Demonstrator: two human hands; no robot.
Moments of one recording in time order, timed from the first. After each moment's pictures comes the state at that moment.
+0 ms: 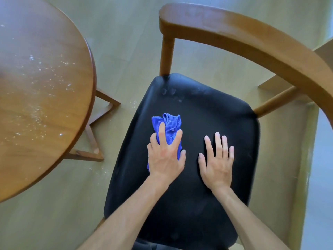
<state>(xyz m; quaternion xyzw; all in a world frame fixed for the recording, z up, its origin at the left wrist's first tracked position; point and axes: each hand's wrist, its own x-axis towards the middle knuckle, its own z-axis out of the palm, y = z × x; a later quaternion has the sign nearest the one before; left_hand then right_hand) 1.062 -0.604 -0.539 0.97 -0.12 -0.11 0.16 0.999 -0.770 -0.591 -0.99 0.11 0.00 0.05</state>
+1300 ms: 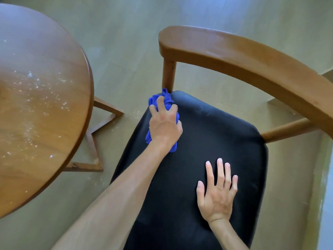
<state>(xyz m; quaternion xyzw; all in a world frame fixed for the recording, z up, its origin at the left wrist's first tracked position) 1.205 -0.639 -0.541 0.98 -0.01 -0.07 0.20 1.000 -0.768 -0.602 -0.99 0.13 -0.02 0.08</state>
